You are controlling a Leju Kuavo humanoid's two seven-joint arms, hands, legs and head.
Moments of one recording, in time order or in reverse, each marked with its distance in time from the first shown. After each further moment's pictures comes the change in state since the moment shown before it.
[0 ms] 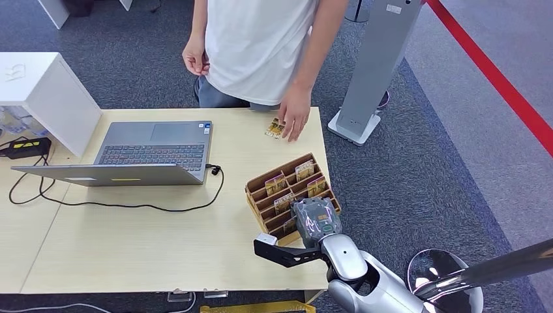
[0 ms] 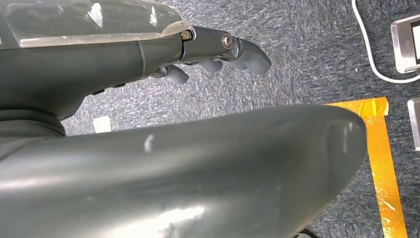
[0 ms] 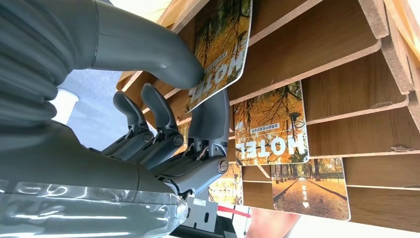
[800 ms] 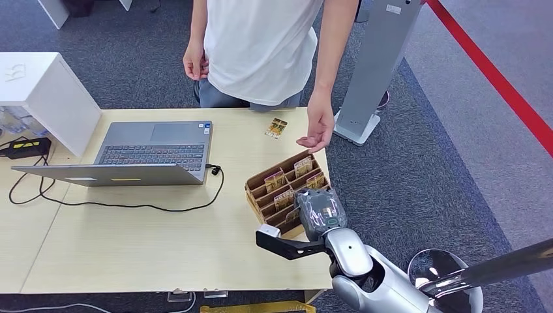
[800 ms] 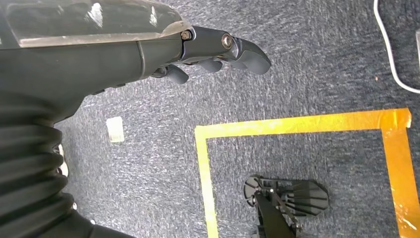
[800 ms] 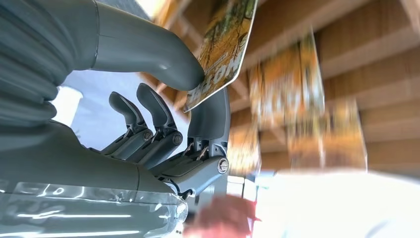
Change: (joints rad) left arm 0.001 0.006 0.000 0.000 0.012 0.025 0.054; right arm -0.029 -0.029 -0.014 -0.082 0.009 -0.003 0.037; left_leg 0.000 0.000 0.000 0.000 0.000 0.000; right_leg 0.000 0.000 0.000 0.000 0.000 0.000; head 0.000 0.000
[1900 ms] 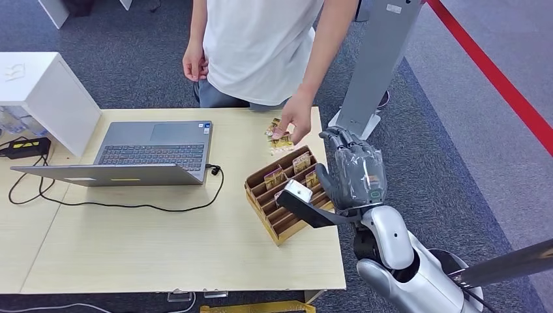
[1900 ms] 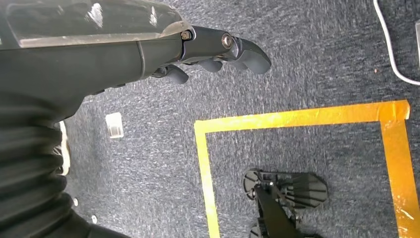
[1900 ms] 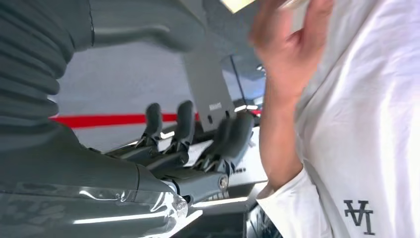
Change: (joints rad) left arm 0.001 0.000 0.002 0.000 -0.007 -0.036 -0.006; right arm -0.010 -0.080 -0.139 -0.263 -0.019 -0.252 -0.008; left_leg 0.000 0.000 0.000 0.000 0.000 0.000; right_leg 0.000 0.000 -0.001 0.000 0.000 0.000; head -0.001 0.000
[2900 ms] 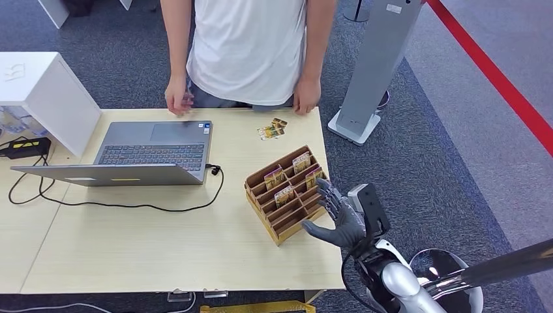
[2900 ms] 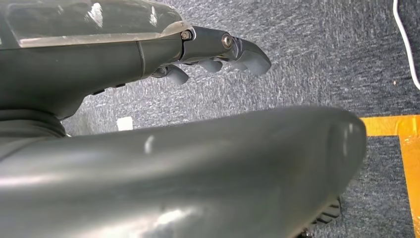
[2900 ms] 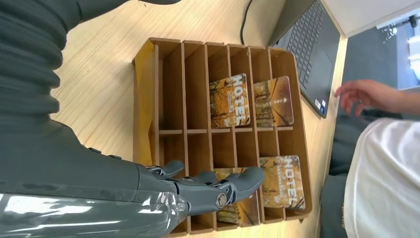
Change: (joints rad) left arm -0.002 0.000 0.005 0.000 -0.004 0.051 0.049; right arm 0.217 0.015 -0.122 0.229 -1.463 0.068 -0.499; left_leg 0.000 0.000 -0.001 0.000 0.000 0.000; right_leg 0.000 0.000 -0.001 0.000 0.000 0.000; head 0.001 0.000
